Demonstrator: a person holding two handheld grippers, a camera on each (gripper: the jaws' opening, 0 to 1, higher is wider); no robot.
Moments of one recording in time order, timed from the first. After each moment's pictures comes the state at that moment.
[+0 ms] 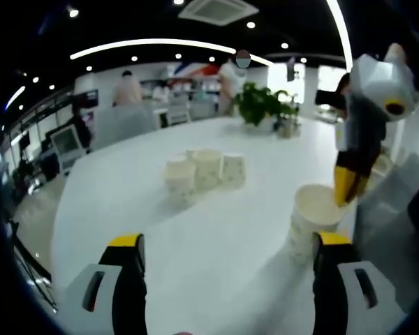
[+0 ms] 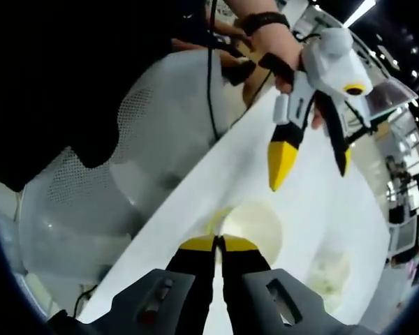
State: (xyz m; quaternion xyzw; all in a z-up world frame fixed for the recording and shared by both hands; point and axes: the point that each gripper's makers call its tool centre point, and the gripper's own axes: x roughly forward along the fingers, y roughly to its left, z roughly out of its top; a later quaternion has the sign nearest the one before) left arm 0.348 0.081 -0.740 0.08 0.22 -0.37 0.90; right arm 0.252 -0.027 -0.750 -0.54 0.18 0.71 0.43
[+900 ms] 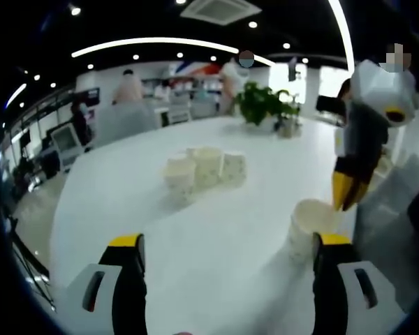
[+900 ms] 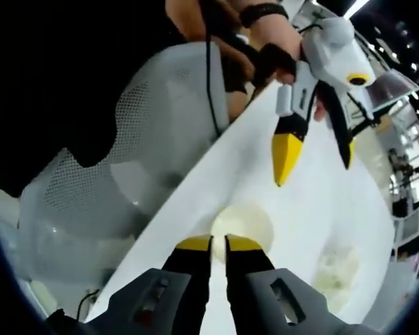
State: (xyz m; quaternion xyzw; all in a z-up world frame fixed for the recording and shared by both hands) left arm 0.347 0.081 -0.743 0.08 0.22 -0.37 0.90; right arm 0.251 -0.029 -0.755 -0.52 0.21 0.70 0.44
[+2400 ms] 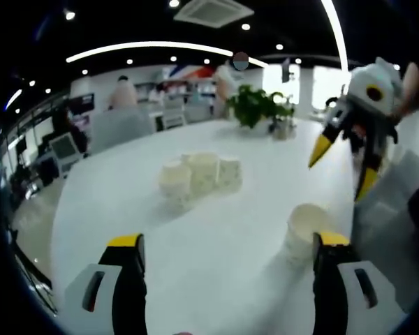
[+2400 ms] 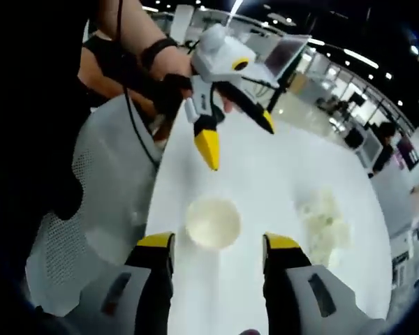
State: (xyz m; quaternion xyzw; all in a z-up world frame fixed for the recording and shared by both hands) left arm 0.348 0.078 -0.734 0.09 0.21 -0.39 0.89; right arm 0.279 -0.048 -0.720 -0.36 0.24 0.57 0.70
